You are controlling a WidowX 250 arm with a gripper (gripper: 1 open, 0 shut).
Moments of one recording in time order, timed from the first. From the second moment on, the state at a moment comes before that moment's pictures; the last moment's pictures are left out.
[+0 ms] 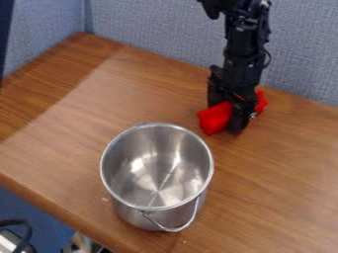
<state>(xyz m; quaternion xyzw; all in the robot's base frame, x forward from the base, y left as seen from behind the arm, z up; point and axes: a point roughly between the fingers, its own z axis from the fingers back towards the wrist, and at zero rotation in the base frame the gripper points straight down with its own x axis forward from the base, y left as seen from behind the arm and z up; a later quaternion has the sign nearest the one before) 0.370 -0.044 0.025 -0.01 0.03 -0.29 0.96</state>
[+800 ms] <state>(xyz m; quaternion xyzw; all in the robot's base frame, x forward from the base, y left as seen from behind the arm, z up) 0.377 -0.054 0.024 -0.01 0.04 -0.26 0.96</state>
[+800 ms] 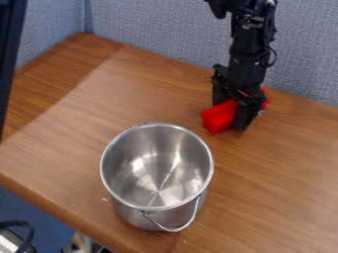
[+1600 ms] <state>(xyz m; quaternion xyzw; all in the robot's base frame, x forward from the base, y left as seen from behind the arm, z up) 0.359 -0.040 0.027 -0.01 0.06 -0.27 0.96</state>
